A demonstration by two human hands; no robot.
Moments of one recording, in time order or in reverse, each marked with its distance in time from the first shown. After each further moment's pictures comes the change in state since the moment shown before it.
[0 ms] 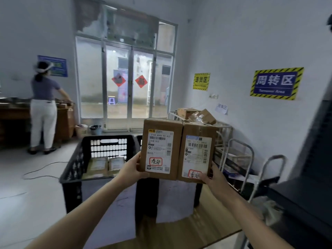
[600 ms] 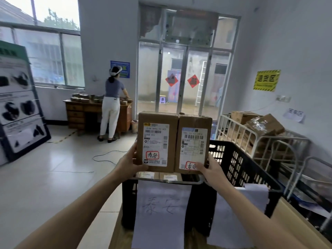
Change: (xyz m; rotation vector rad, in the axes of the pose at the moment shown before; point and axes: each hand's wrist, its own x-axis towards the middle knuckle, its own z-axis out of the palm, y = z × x) left_hand -0.037 -0.057 -0.152 -0.009 0.334 -0.149; right_hand 0.096 -0.056 0.184 0.139 -0.334 -0.143
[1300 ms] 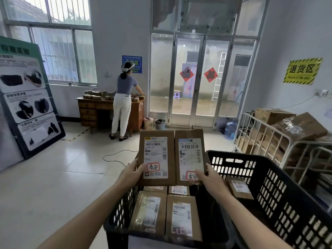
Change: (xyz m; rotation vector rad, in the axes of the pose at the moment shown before) left_hand 0.174 -0.090 0.004 0.011 0.137 -0.299; right_hand 0.196 0.086 0.049 -0.066 -0.090 0.131
